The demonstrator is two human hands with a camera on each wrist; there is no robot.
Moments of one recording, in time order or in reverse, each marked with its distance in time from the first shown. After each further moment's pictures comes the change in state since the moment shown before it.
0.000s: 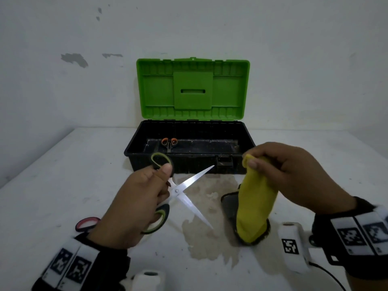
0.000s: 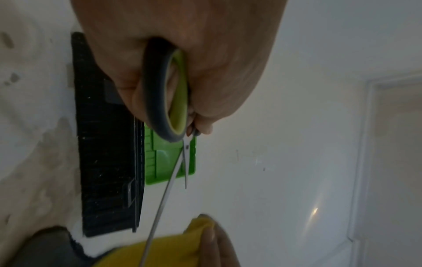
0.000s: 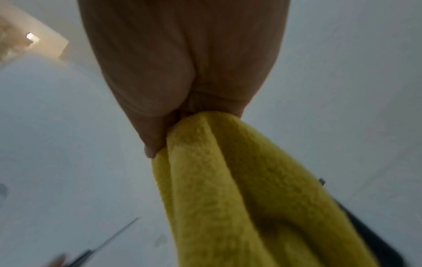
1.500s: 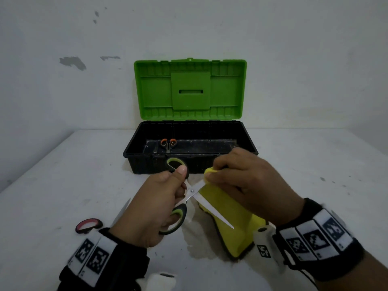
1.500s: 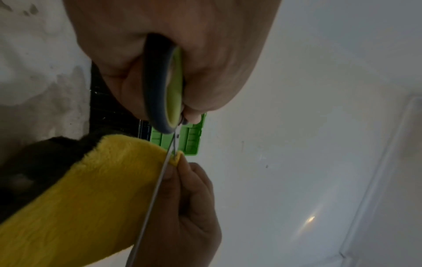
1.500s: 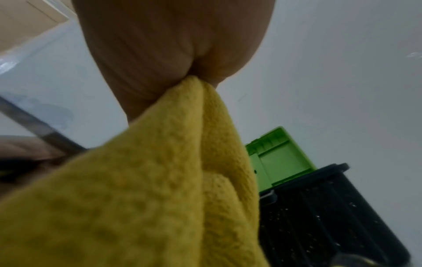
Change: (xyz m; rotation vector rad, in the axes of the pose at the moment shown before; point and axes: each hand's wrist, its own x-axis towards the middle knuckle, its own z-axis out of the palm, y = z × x) left_hand -0.002 0.007 0.032 -0.106 -0.055 -0.124; right_hand 0.006 -0.013 0.050 -0.220 0.067 -0.560
